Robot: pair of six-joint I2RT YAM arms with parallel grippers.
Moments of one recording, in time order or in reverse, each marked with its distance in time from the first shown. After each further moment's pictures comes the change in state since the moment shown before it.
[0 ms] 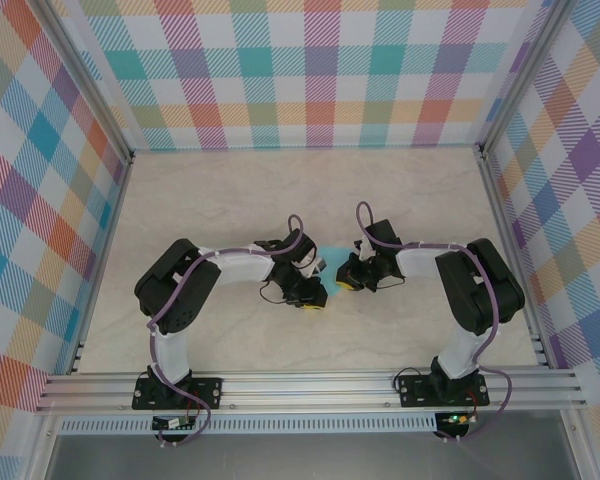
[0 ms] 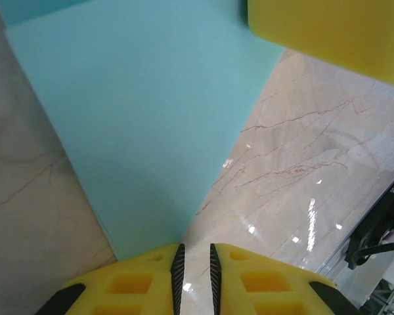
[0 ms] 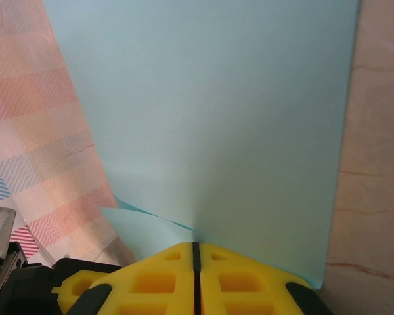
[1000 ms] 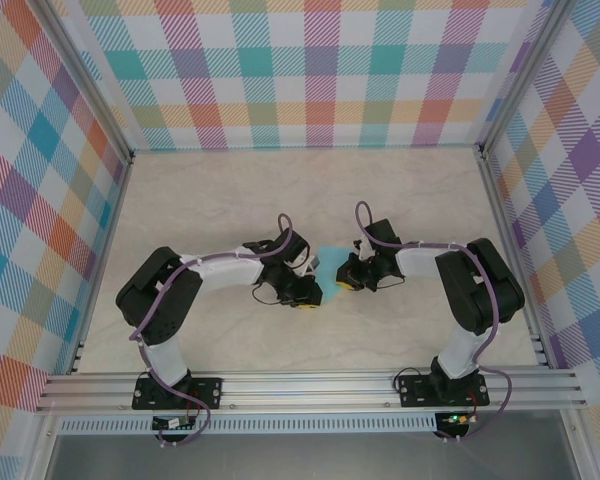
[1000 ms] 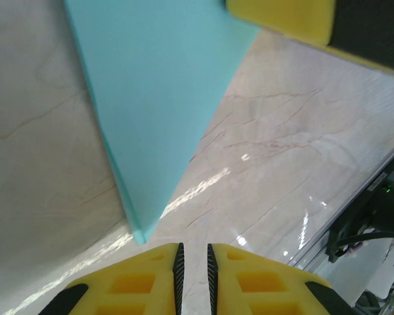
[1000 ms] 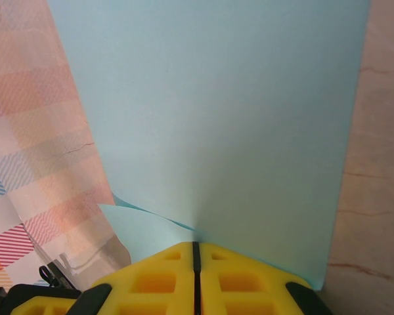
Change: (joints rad) left arm 0.014 -0.117 -0.053 0.003 -0.018 -0.076; right arm 0.001 0.001 0.008 -0.014 0.004 -0.018
